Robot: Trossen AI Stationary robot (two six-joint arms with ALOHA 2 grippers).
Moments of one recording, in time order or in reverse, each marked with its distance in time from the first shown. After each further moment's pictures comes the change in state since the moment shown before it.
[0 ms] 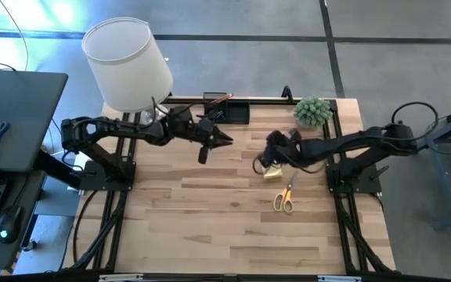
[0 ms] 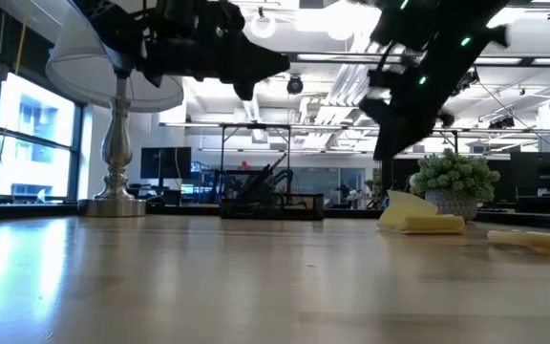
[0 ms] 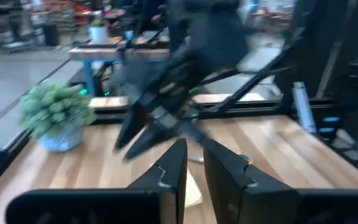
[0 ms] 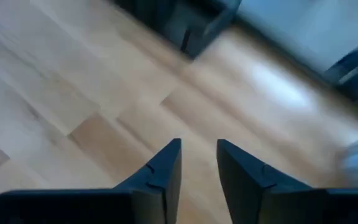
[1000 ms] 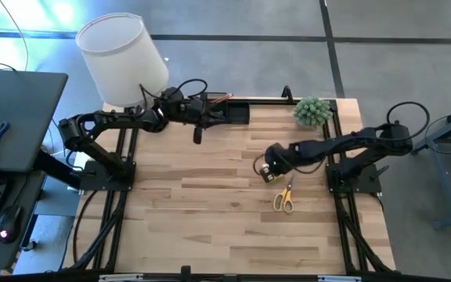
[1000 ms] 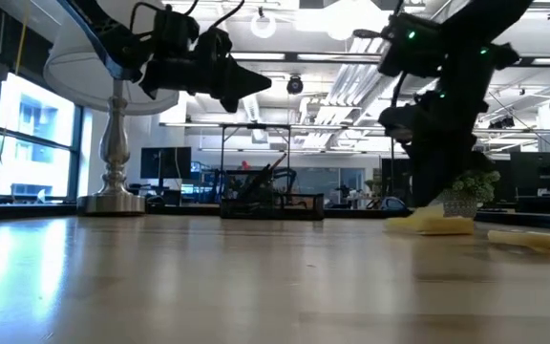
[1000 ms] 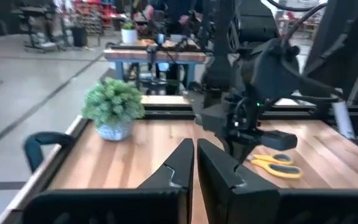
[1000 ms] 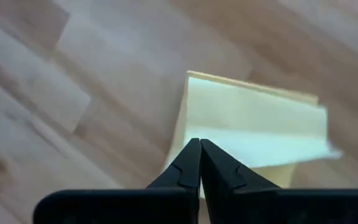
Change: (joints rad) left arm 0.237 0.000 0.001 0.002 0.142 0.005; right arm -0.017 0.041 -0.082 -0.009 -0.637 0.321
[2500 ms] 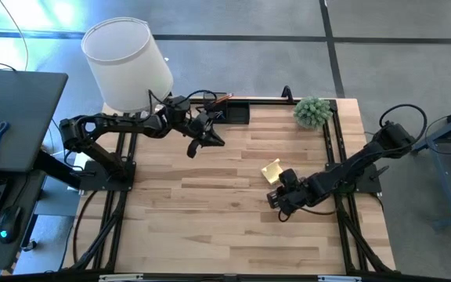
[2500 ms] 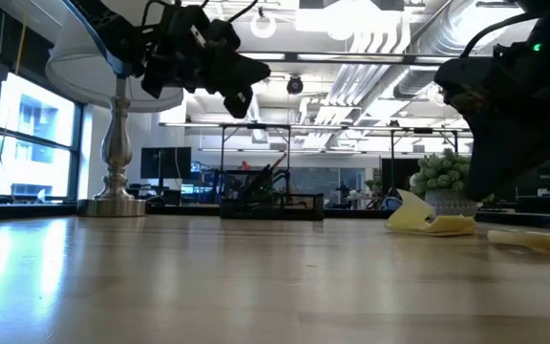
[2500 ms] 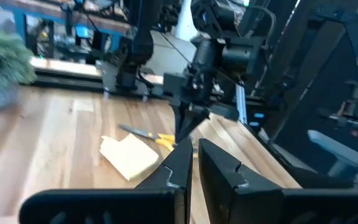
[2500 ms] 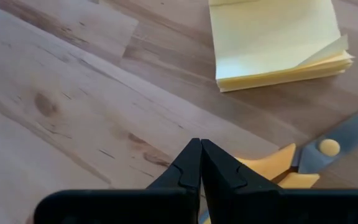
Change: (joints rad) left arm -0.113 0.000 0.000 -0.102 0.204 -0.158; right arm 0.528 0.001 0.000 -0.052 0.352 0.626
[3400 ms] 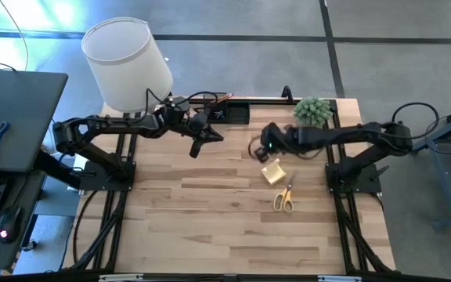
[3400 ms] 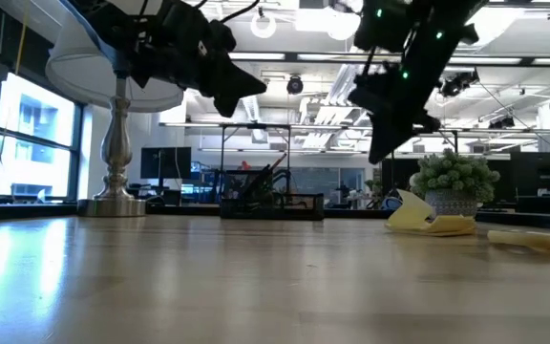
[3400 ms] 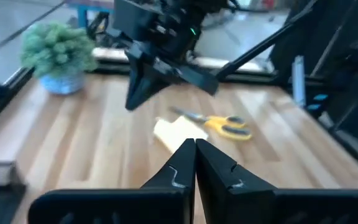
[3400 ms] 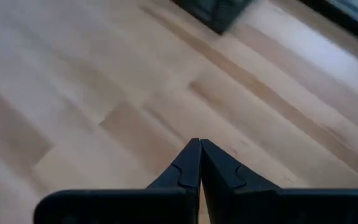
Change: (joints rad) left arm -0.005 -0.074 0.000 -0.181 -0.228 0.157; right arm -0.646 -0.008 0.194 -0.025 -0.032 -0.969
